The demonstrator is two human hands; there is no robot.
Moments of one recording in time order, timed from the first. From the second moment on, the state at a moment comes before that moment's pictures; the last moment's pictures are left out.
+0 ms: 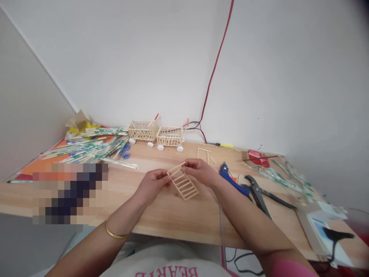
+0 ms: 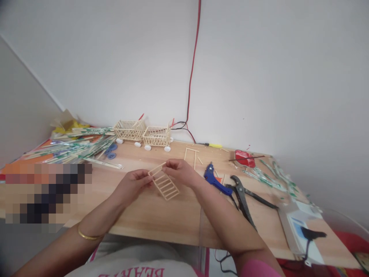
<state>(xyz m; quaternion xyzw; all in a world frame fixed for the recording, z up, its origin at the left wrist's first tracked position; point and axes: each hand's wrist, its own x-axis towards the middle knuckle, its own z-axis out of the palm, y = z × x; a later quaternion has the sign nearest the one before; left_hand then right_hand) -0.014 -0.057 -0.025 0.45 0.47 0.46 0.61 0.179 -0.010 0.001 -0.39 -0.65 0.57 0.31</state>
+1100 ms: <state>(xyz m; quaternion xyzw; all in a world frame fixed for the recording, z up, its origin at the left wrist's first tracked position) -0.023 -0.056 -0.021 0.40 0.34 0.43 0.74 0.178 -0.006 -0.003 -0.45 -0.63 0.52 0.37</state>
